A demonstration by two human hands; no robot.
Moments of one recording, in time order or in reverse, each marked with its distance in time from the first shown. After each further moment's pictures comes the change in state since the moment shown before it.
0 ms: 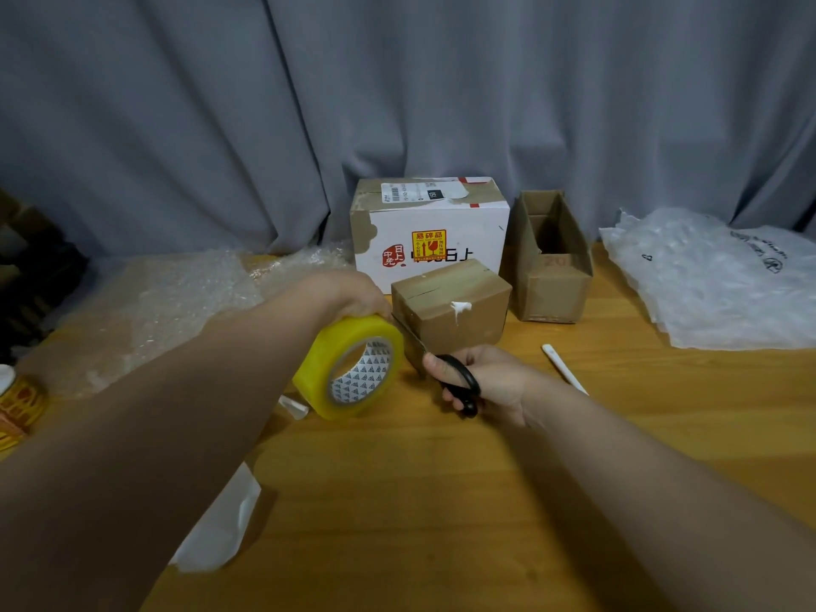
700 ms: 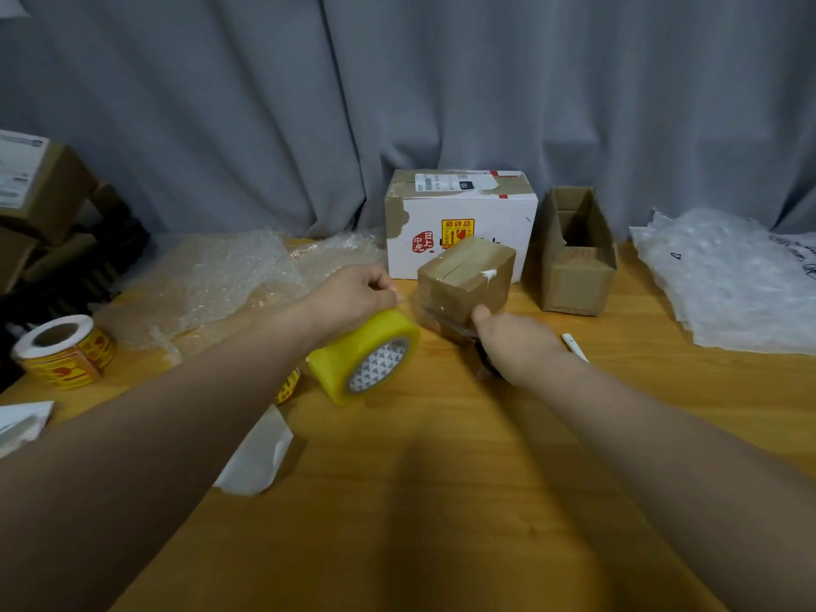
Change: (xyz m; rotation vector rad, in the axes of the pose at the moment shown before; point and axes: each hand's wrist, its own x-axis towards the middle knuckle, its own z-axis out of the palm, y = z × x) left_hand -0.069 -0.035 0.030 -0.570 0.380 0.234; right_hand -0.007 -0.022 0.001 -1.416 0.248 -0.085
